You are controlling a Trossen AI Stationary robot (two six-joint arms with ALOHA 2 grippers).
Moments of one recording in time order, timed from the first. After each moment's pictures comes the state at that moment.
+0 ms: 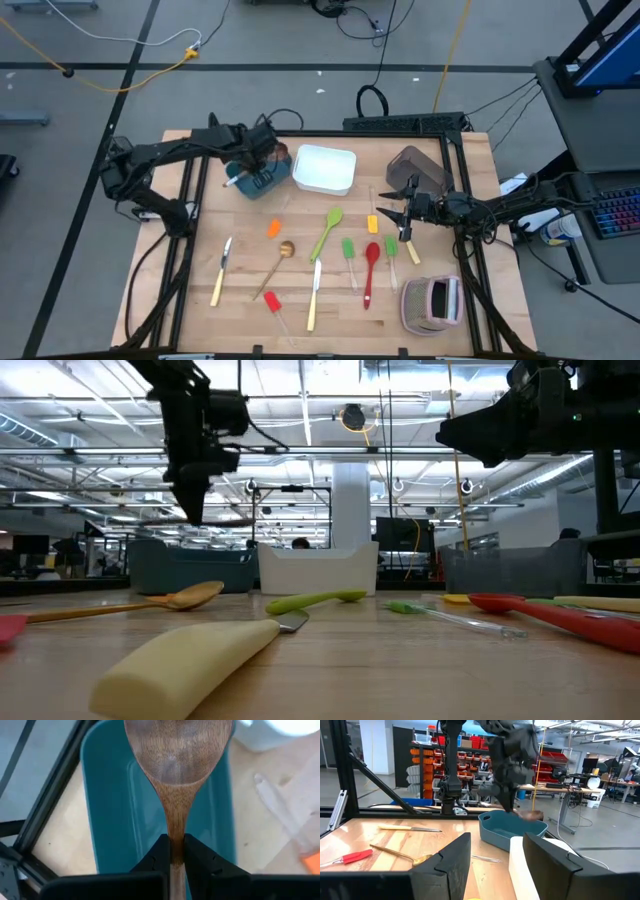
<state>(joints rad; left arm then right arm) 0.53 1.49 1.12 -0.95 -0.19 -0.02 0.08 0.90 0.13 0.86 0.26 -0.09</state>
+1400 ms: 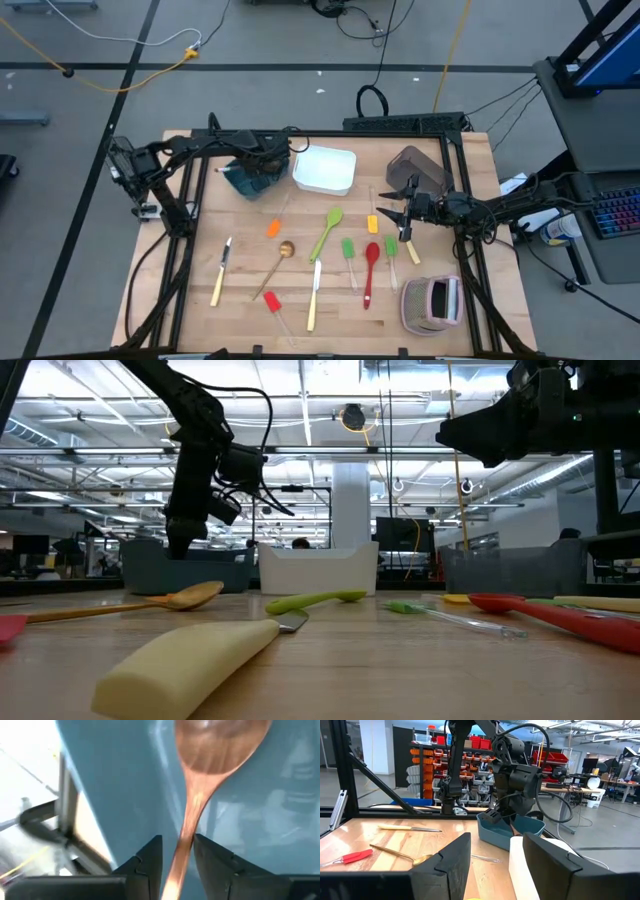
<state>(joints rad) 0.53 1.72 1.12 -1.04 -0.45 0.04 0.08 0.90 0.13 0.86 0.26 -0.09</state>
